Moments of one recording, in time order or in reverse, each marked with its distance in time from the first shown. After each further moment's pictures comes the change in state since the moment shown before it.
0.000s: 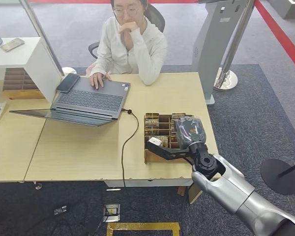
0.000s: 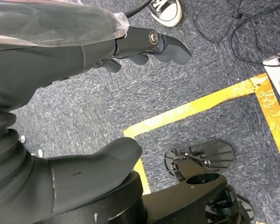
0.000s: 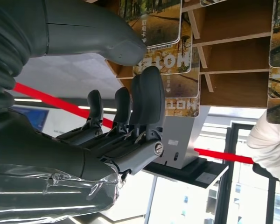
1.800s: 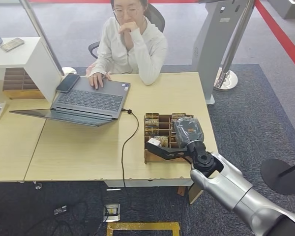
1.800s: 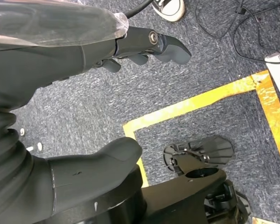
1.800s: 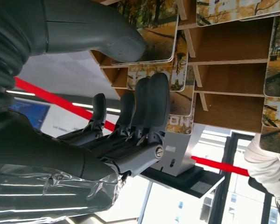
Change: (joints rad) left arm 0.007 -0.014 0.000 0.000 0.027 0.015 -0.007; right arm -0.029 0.017 0.019 0.049 -0.009 0.054 0.002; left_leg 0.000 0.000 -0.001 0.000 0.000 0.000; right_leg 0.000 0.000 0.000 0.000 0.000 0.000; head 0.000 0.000
